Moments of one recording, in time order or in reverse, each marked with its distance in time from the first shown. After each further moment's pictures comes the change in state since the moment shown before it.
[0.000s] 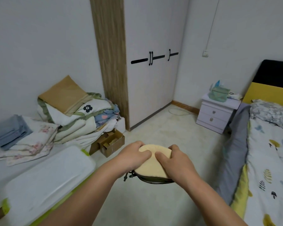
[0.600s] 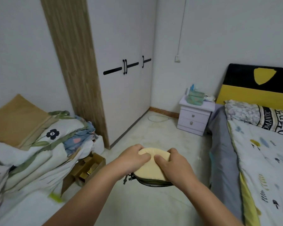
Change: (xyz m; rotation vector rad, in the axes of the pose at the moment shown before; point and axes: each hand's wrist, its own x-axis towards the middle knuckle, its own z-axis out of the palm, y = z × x) left_hand 0.213 0.019 -0.071 0.056 -0.183 0.164; right_hand 0.183 -0.054 0.023 0.013 0.155 0.164
